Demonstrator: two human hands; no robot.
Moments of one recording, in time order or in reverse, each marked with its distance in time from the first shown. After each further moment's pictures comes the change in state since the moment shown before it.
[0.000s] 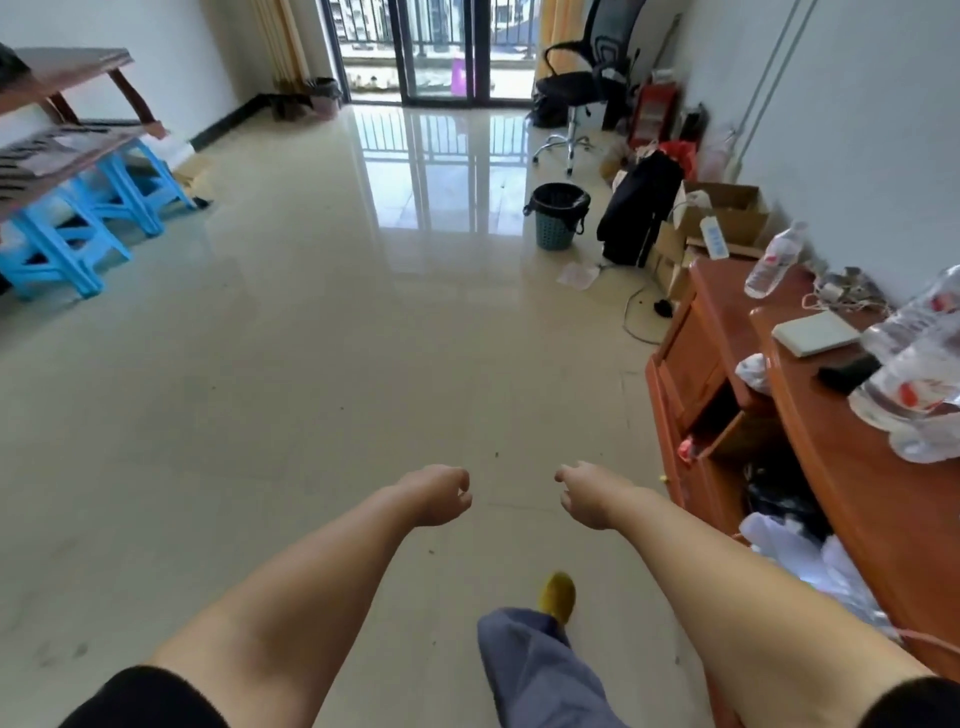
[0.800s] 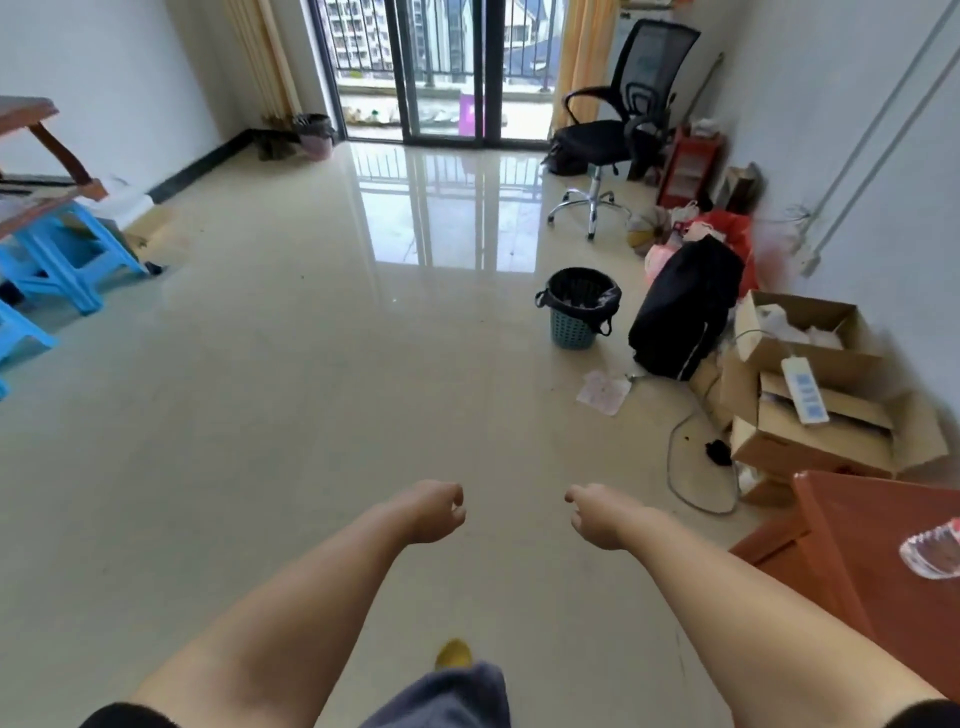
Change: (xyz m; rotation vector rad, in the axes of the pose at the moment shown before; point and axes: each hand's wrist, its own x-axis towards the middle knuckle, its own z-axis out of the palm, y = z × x) left_hand 0.530 -0.065 -0.382 -0.068 0.017 -0.043; right_hand 0.523 0.101 -0.394 0.015 -0.017 0.016
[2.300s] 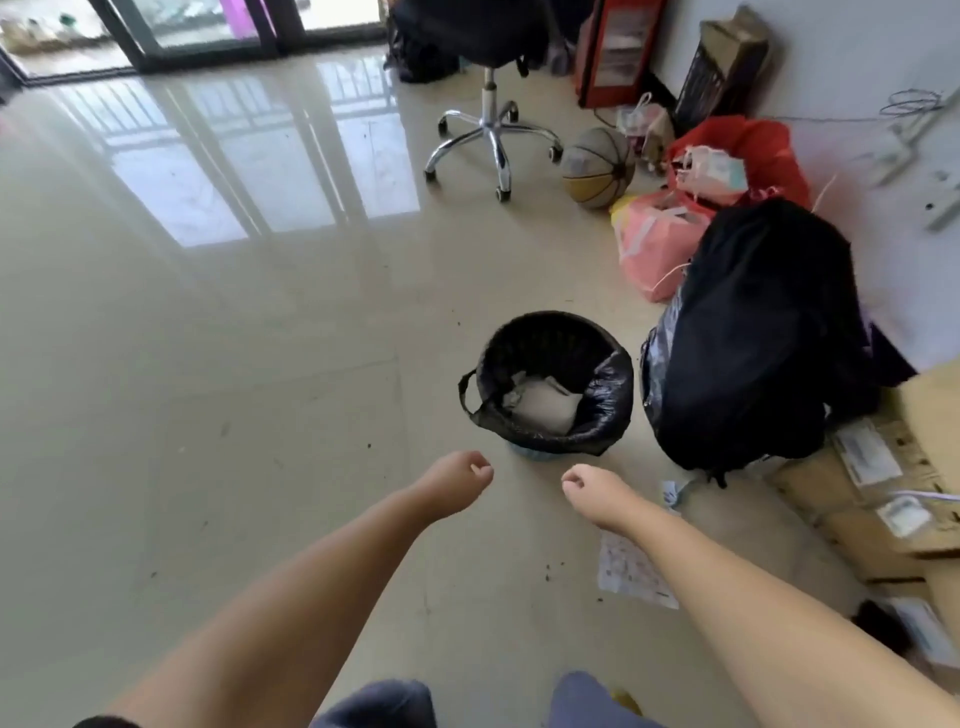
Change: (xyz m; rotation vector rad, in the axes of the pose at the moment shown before) left_hand 0.986 0.057 -0.256 -0.294 -0.217 0.121; right_hand 0.867 0.258 -0.273 0.775 0.043 0.399
